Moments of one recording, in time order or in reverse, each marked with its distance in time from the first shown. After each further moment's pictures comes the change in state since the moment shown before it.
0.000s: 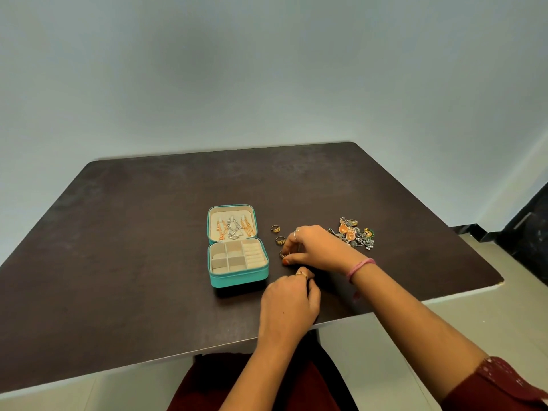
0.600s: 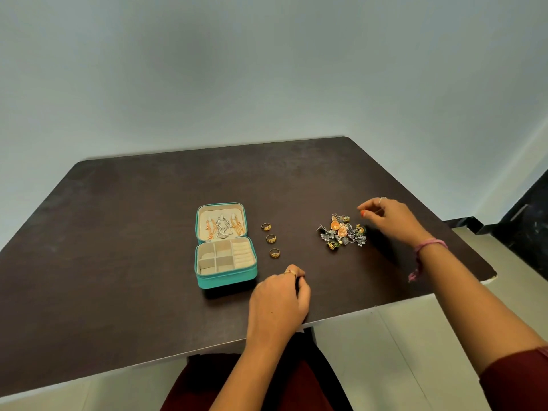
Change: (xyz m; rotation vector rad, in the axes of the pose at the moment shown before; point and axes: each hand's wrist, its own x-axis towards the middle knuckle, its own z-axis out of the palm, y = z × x) left_hand 0.000 0.002 -0.002 -0.031 -0.052 -0.039; right_hand -0.050 0.136 -0.046 0.154 0.385 0.416
